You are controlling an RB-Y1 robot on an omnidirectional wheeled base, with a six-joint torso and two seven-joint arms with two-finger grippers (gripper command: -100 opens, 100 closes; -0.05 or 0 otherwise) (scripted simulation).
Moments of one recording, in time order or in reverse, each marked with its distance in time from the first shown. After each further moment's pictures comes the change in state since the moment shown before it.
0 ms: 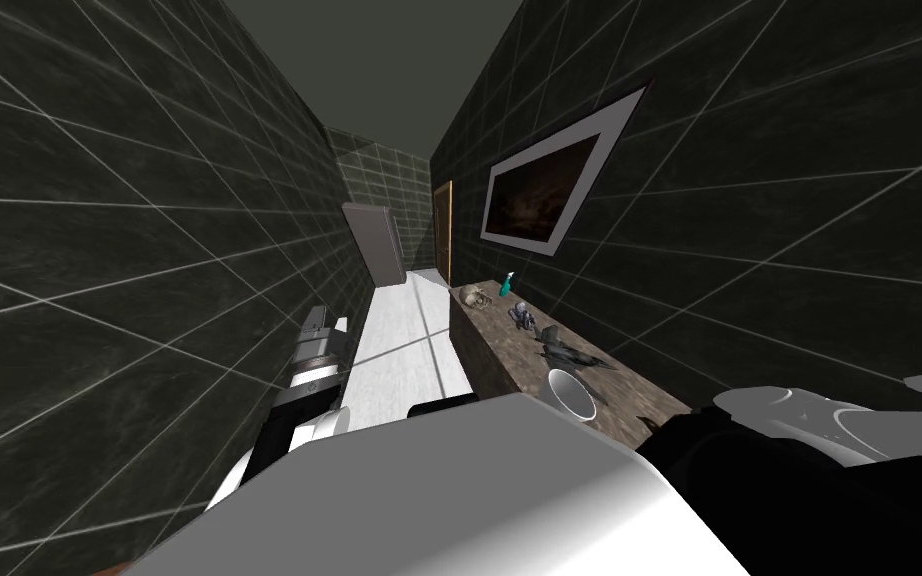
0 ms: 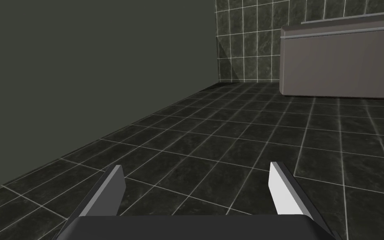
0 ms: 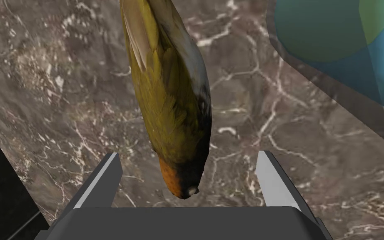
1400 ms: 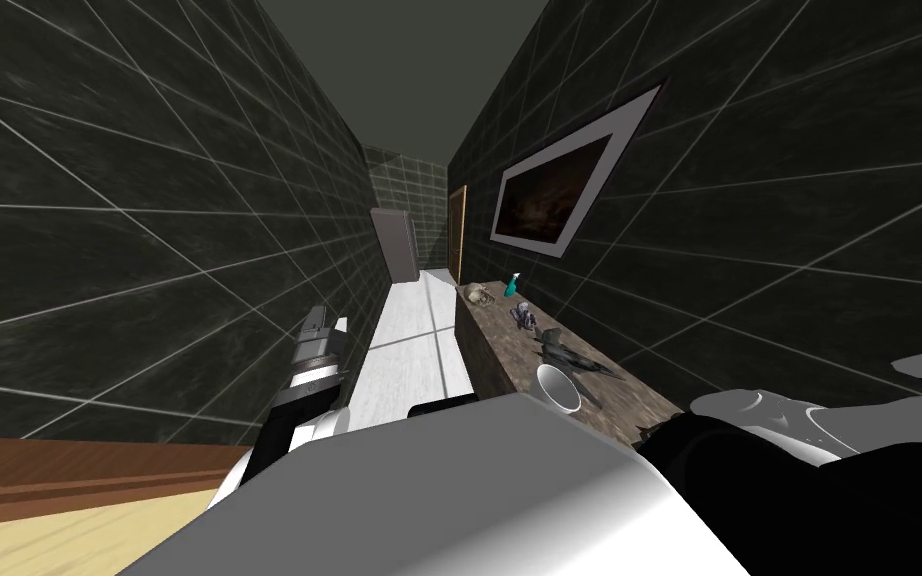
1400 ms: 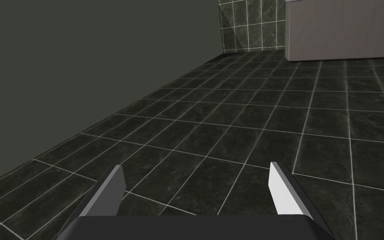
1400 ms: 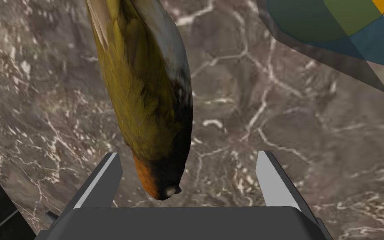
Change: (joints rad) left arm 0.000 0.000 0.000 0.000 0.000 0.000 0.000; right arm 0.084 -0.084 -0.018 -0.292 0.006 0.223 -0.169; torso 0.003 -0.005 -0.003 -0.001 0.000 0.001
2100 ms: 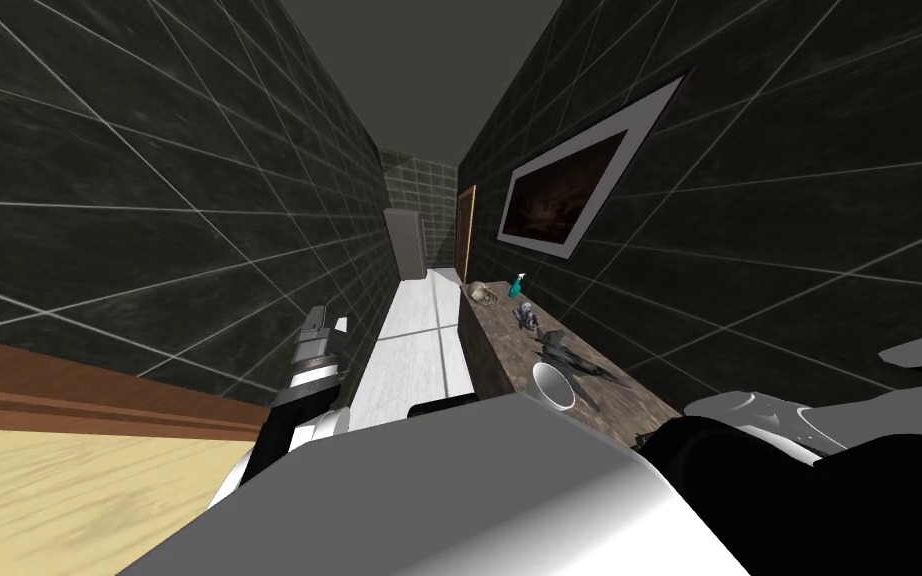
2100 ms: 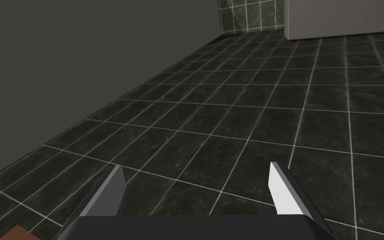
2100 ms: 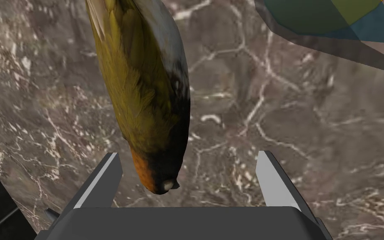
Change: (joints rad) left arm 0.000 0.000 0.000 0.000 0.000 0.000 0.000; right arm 0.038 -0.050 0.001 -0.139 -0.109 0.113 0.002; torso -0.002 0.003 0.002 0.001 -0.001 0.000
